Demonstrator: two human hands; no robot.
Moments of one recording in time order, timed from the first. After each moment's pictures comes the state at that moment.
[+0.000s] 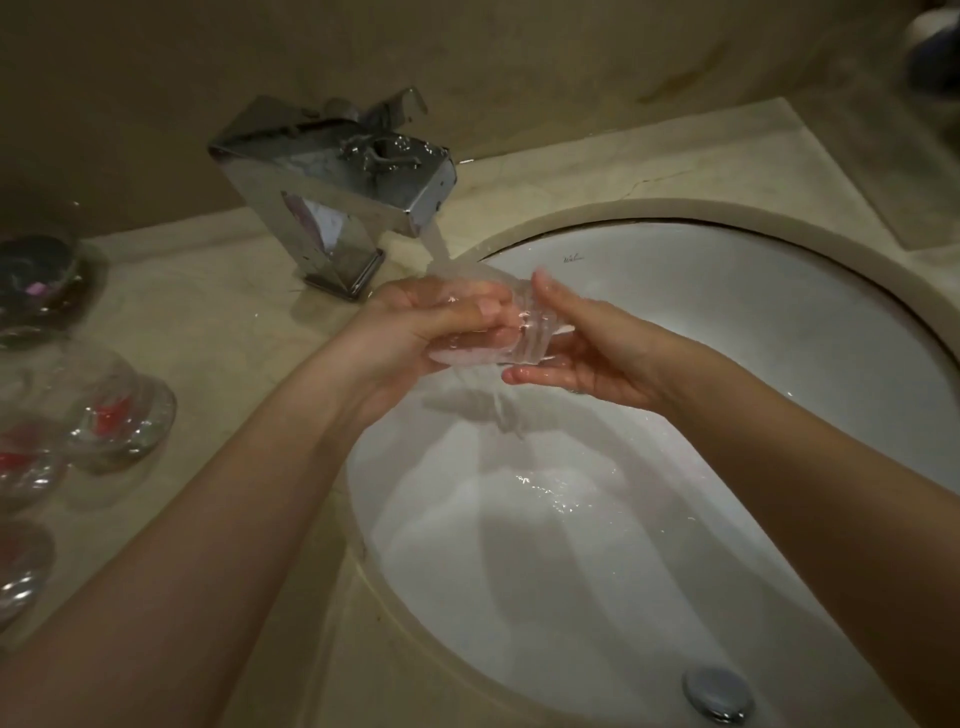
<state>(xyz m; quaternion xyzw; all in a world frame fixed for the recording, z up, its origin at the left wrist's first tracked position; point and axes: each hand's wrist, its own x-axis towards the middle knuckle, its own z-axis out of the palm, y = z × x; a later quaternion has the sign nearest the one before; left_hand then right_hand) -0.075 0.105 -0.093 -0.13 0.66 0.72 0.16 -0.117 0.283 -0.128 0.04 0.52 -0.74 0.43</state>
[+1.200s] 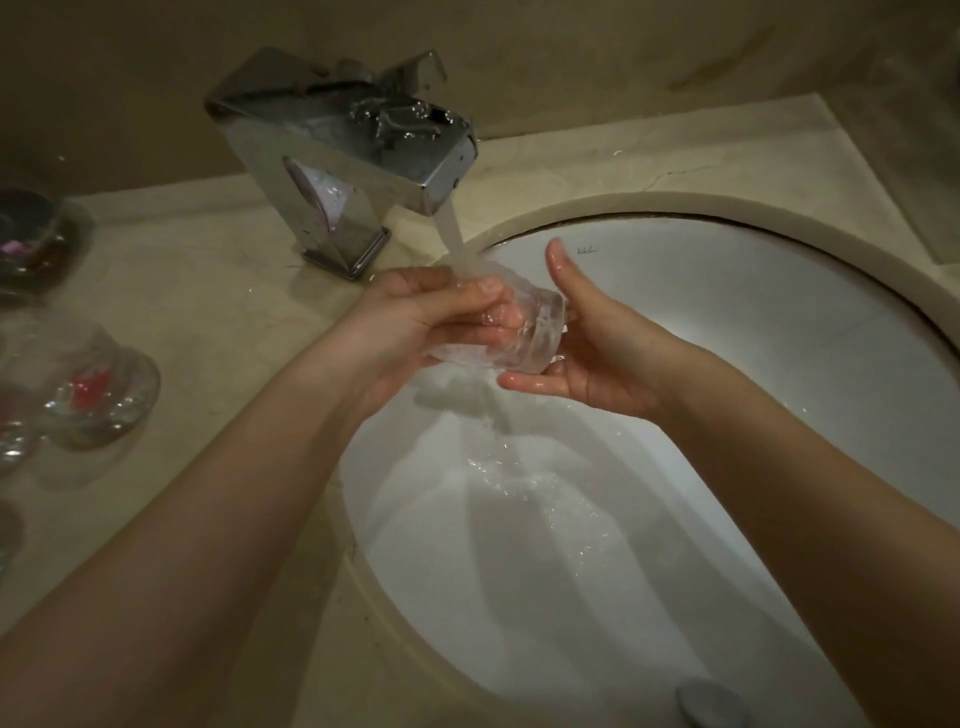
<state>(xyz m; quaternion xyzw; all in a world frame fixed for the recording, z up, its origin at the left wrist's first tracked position) -0.077 0.097 -0.107 -0.13 0.65 0.73 0.16 -0.112 0.271 -0.125 0.06 0.55 -0.71 0.43</state>
